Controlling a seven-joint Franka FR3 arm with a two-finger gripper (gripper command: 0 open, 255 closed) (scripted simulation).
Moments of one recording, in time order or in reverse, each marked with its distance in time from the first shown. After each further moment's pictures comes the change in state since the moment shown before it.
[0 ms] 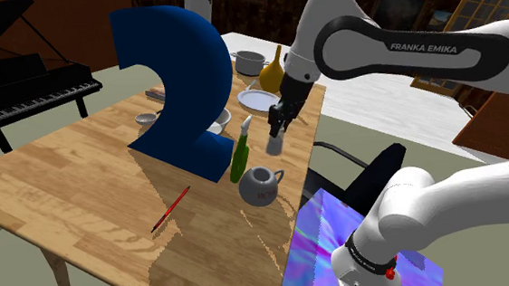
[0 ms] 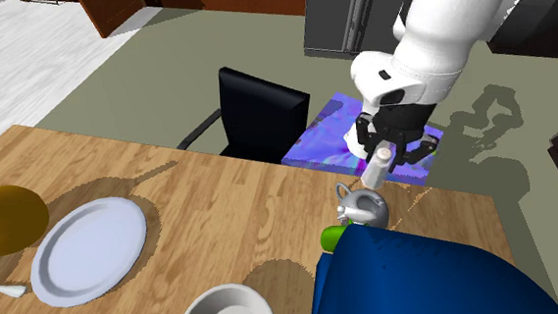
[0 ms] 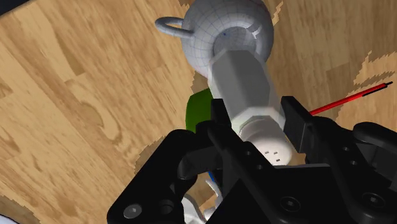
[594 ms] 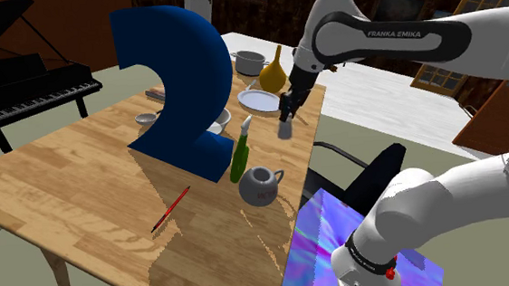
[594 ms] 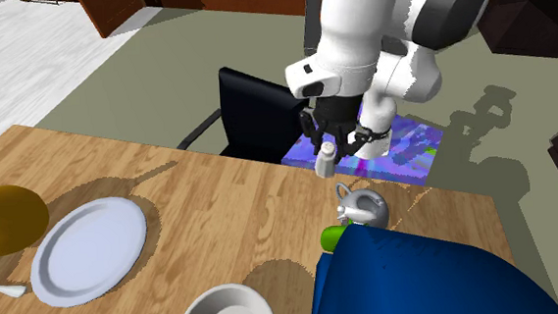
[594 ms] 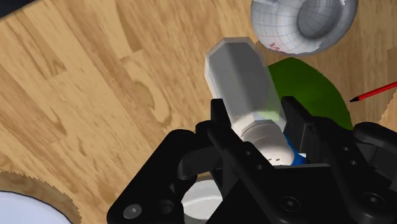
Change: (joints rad) arm -0.076 0.108 -0.161 0.066 -0.081 0.034 -0.191
